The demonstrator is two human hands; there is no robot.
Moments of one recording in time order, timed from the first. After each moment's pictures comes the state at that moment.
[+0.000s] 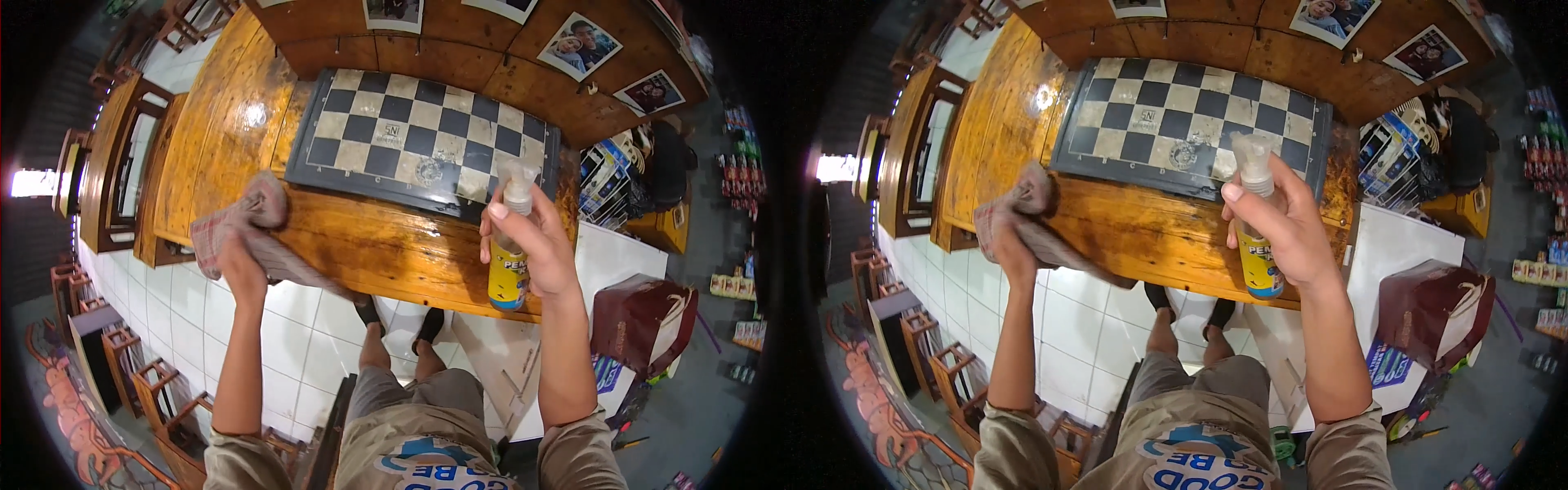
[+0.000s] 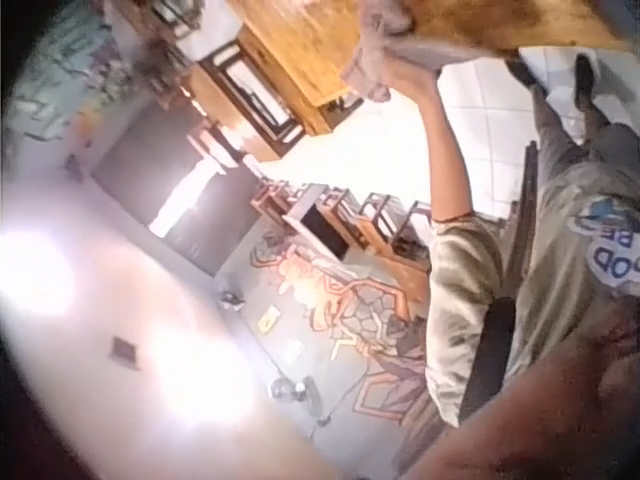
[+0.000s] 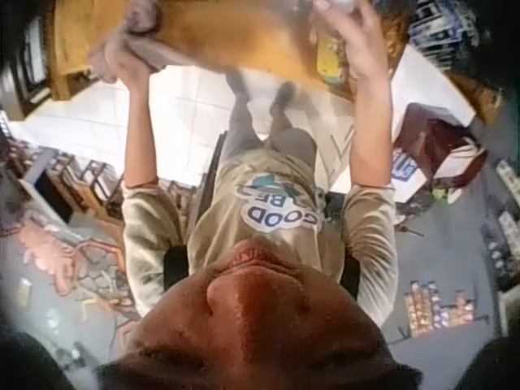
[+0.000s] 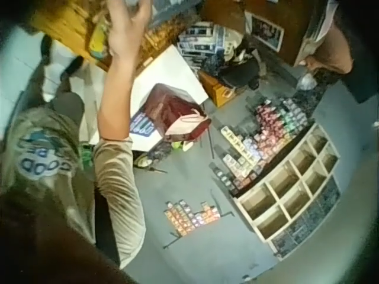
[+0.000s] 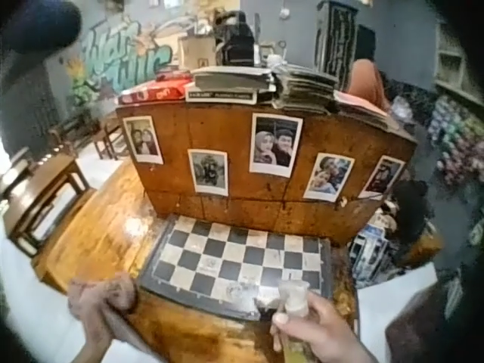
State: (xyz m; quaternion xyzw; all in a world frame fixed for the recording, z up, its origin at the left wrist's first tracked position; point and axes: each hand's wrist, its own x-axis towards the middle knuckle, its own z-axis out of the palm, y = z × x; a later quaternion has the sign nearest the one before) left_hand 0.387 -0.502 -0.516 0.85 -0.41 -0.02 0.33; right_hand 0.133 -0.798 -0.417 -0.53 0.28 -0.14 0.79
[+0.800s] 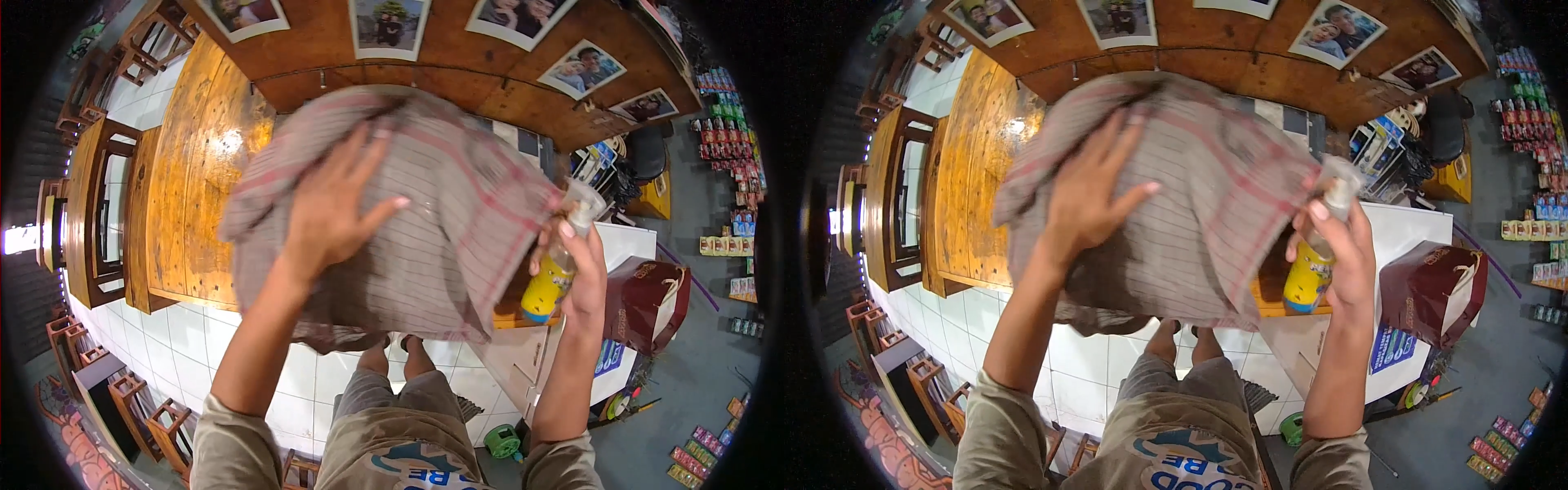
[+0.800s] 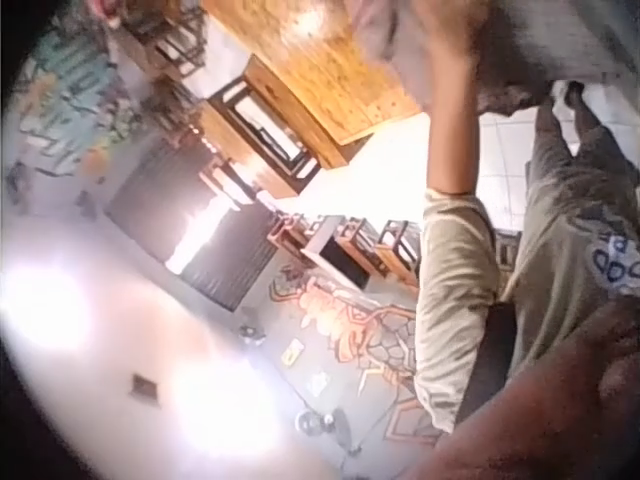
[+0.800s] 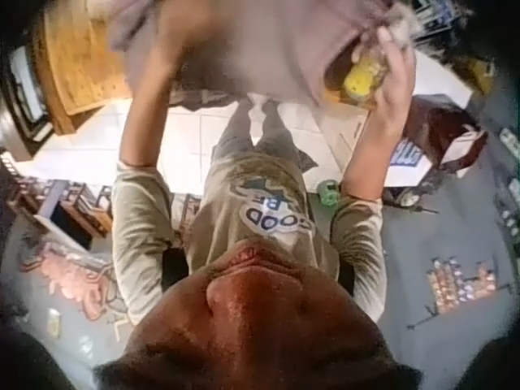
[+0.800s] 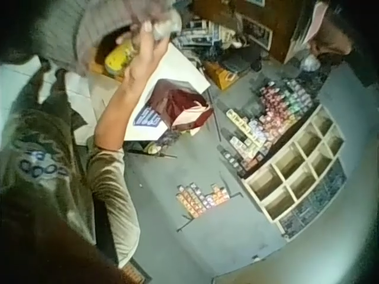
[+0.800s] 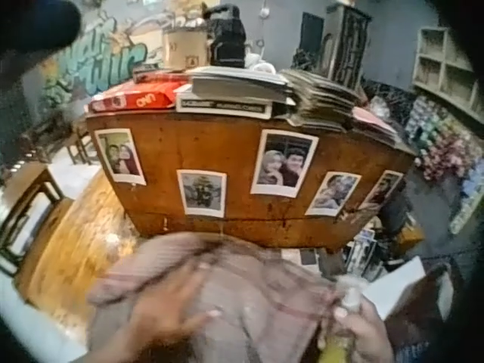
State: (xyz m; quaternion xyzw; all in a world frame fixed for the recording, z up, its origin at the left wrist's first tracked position) left_hand 0.384 -0.692 -0.471 0.70 -0.63 -0.20 0.28; right_hand 0.107 -0.812 -0.410 -0.50 0.43 -0.32 0.67
